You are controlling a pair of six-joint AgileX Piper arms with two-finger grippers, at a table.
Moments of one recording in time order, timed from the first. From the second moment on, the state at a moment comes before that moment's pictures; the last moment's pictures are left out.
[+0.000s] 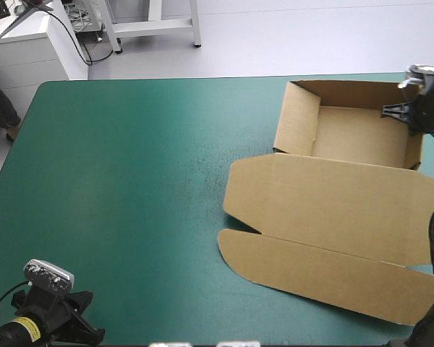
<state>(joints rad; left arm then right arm) -0.40 0.30 -0.48 -0.01 1.11 0.02 -0.26 1.87 -1.90 -0.05 1.24 0.03</state>
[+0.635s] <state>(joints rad) -0.40 0.30 -0.48 -0.01 1.11 0.02 -0.59 1.89 -1.89 0.02 1.24 0.01</state>
